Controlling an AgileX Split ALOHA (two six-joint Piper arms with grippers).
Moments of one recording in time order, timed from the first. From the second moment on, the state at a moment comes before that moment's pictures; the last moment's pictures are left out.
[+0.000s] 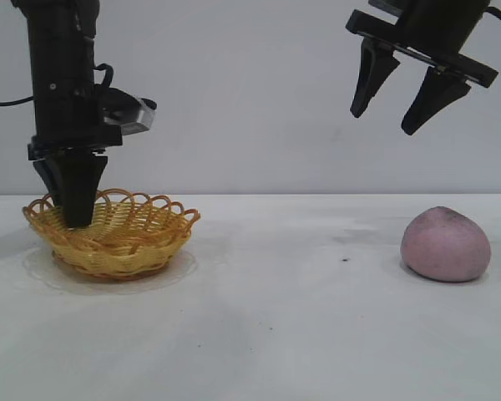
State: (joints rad) left arm -0.22 2.28 -1.86 -0.25 1.23 0.36; right arm 0.19 1.96 -1.49 0.48 0.79 -0.33
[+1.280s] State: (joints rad) left arm -0.34 2.03 -1.26 -0.78 0.72 0.10; right arm 0.19 1.96 -1.49 0.48 0.79 -0.34
